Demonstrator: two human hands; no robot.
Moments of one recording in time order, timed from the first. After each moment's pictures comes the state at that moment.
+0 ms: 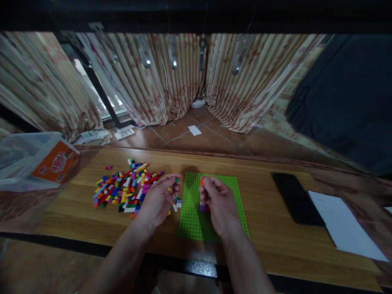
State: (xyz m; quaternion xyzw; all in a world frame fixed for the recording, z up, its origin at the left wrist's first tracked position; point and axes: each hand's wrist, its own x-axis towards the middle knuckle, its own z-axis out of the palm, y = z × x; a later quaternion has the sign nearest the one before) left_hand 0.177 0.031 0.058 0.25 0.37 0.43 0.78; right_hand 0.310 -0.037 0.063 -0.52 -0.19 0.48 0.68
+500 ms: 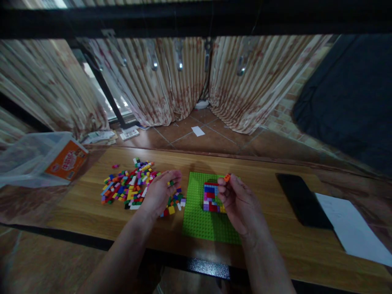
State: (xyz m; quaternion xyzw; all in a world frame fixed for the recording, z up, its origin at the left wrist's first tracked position) left_hand 0.172 0.049 0.052 0.29 0.43 0.45 0.73; right_hand 0.349 -0.051 0.061 -0.47 -0.11 0.50 0.72
